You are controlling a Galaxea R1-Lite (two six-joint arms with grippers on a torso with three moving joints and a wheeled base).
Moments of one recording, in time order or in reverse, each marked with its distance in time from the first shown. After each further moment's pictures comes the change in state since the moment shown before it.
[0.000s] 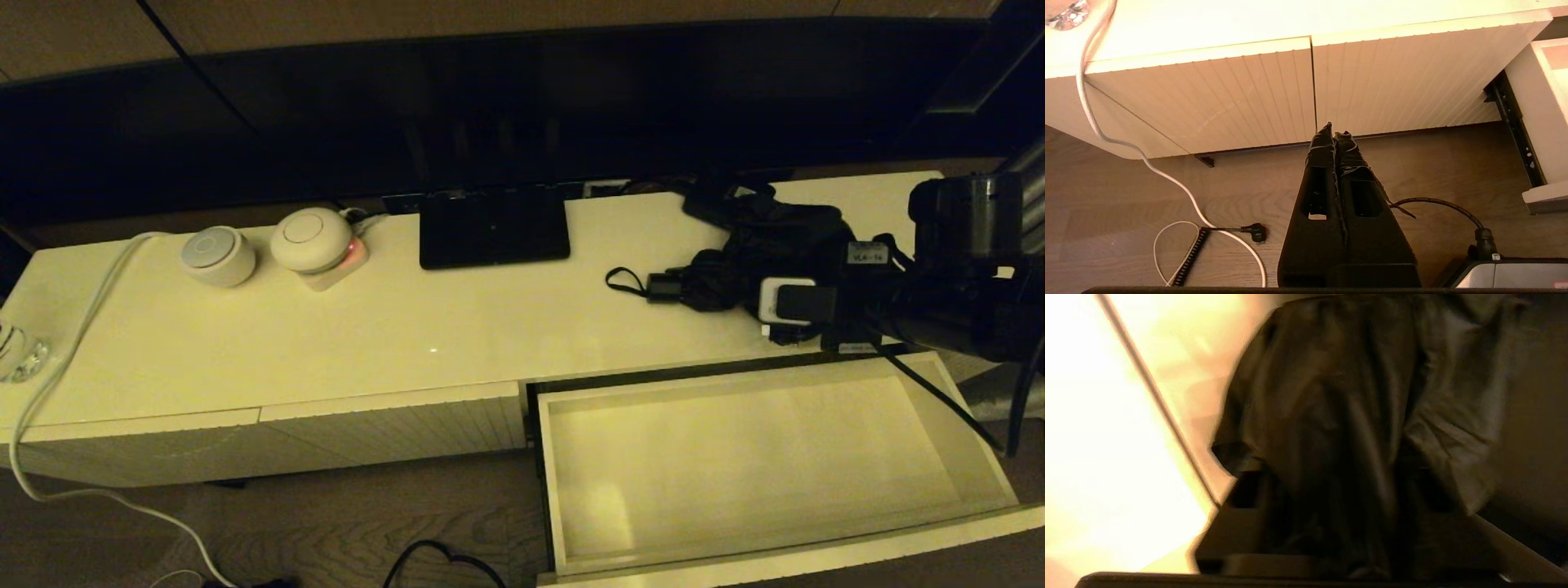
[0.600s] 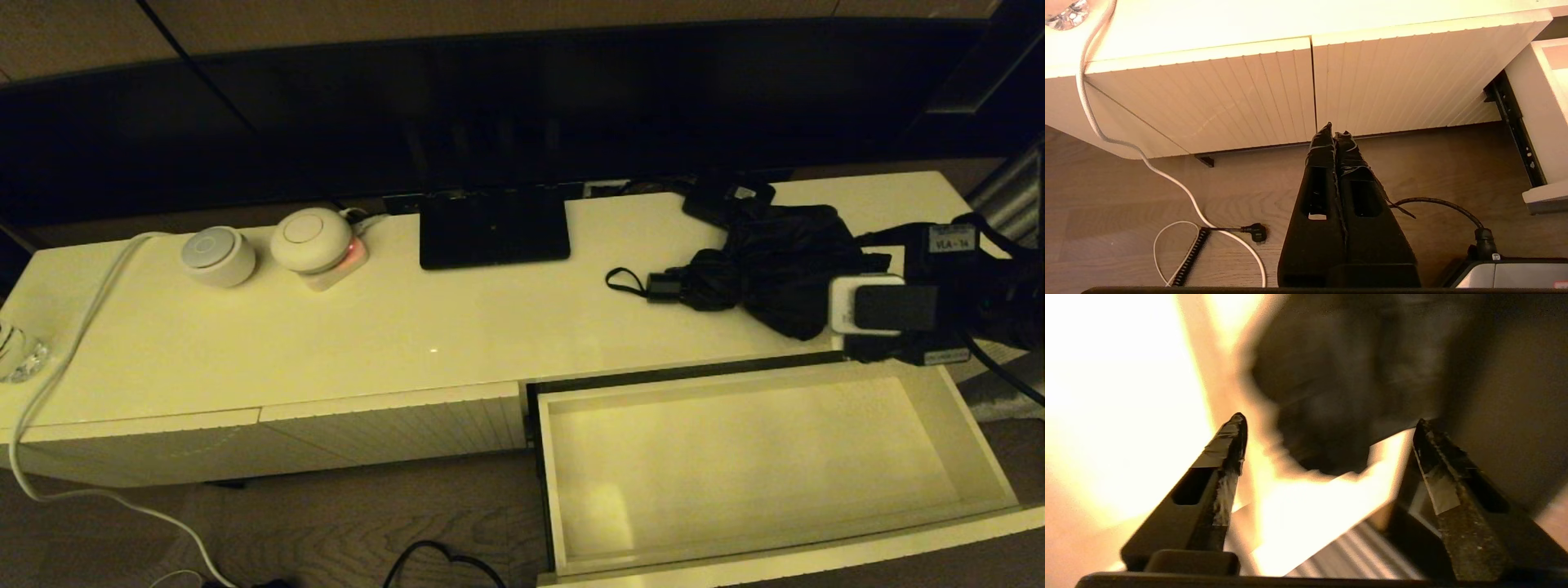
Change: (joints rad) left arm 0.000 0.000 0.000 0.000 0.000 0.000; right arm 0.016 -0.249 0.024 0.269 0.011 -0.054
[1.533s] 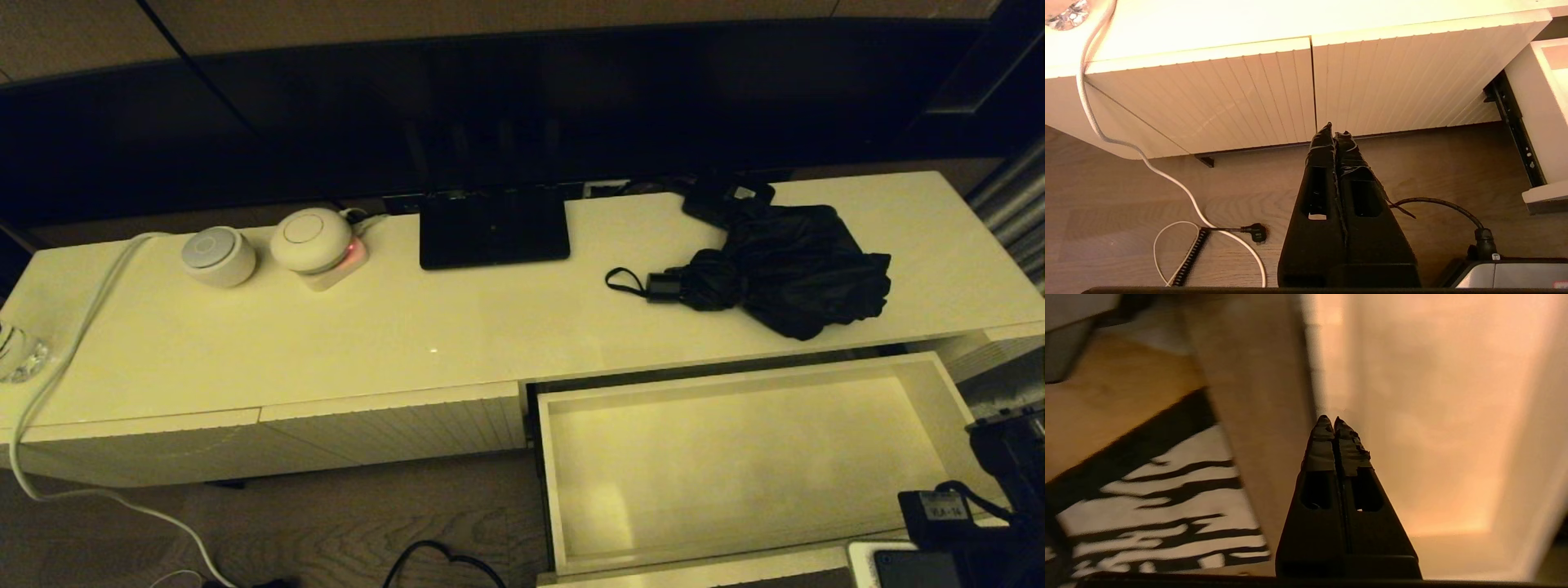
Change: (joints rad) left arm 0.000 0.000 0.000 0.000 0.000 0.000; right arm 0.091 -0.079 0.544 0.109 0.120 0.257
